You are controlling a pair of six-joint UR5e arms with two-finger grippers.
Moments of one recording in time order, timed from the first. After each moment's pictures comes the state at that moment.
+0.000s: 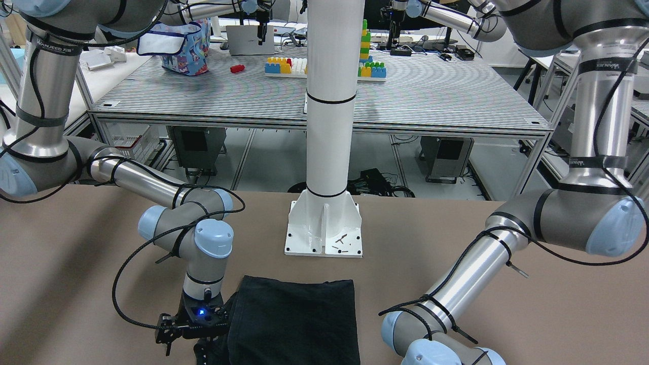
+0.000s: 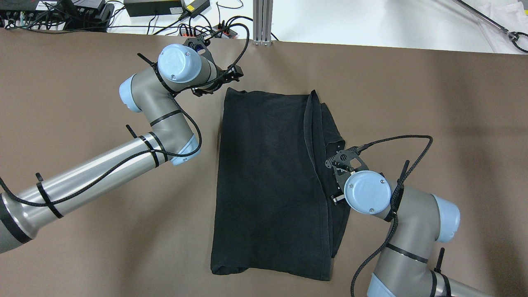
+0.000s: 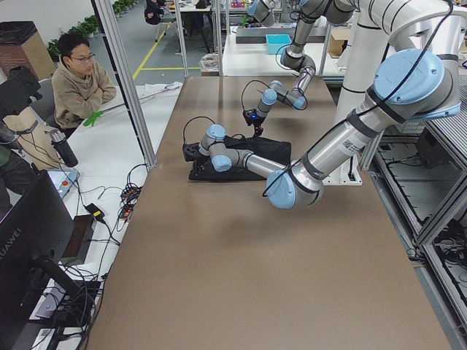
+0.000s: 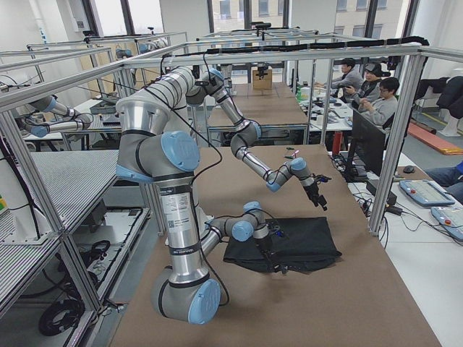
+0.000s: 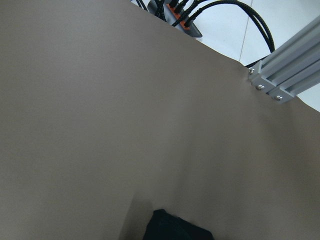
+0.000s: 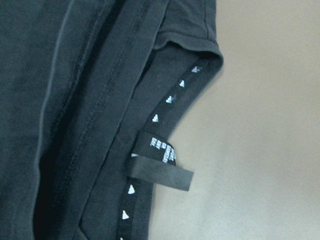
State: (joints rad) left arm -0.80 -2.53 -0.96 -2.31 -1.72 -1.53; right arm 0.51 -1.22 1.85 -1.60 1.51 0.76
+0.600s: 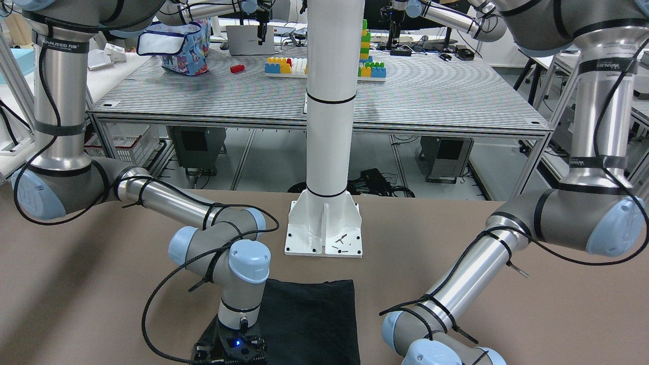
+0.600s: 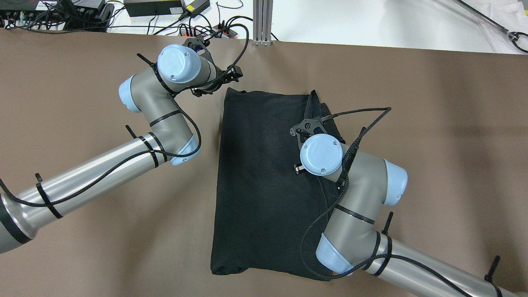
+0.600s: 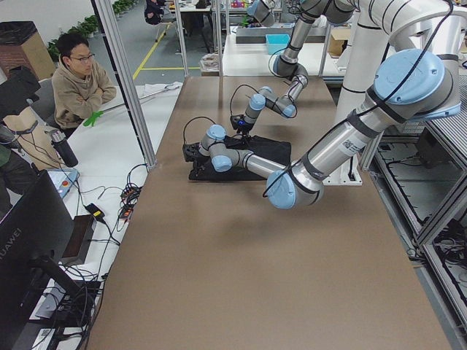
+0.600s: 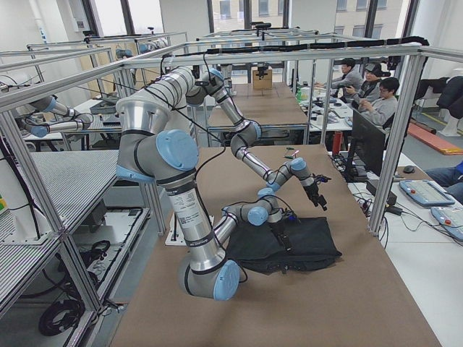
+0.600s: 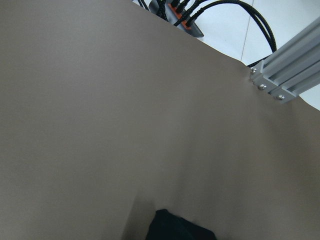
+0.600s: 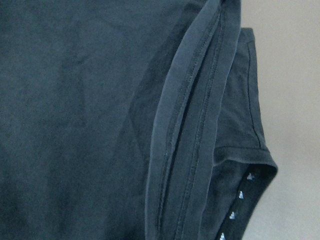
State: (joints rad) left arm -0.80 -2.53 -0.96 -2.31 -1.72 -1.53; right arm 0.57 -0.96 1.64 -1.59 1.55 0.81
